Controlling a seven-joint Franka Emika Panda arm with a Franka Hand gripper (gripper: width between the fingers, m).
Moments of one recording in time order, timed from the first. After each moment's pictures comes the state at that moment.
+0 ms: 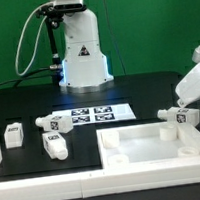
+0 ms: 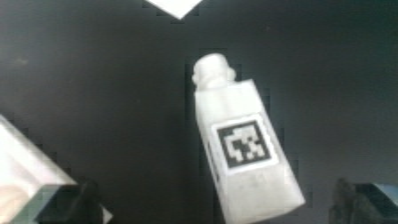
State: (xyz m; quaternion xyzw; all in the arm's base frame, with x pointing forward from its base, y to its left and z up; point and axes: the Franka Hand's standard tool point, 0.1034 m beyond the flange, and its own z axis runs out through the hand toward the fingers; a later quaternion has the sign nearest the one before) arm 0.480 0.194 0.049 0.88 0.28 -0.37 0.13
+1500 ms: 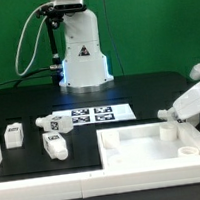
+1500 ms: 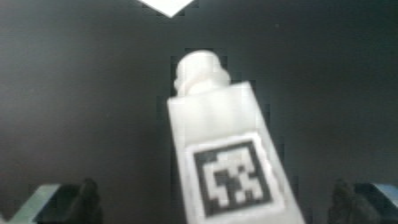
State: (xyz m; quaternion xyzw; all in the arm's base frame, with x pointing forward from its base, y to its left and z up) arm 0.454 0.181 0.016 0.84 0.28 -0.42 0.19
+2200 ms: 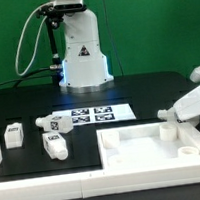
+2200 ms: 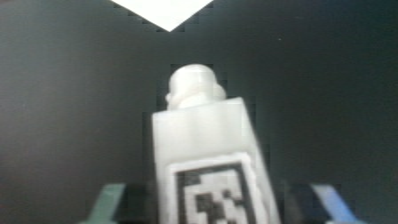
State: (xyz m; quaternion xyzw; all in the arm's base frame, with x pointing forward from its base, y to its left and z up) arm 0.451 0.183 0.011 0.84 0.29 -0.42 0.20
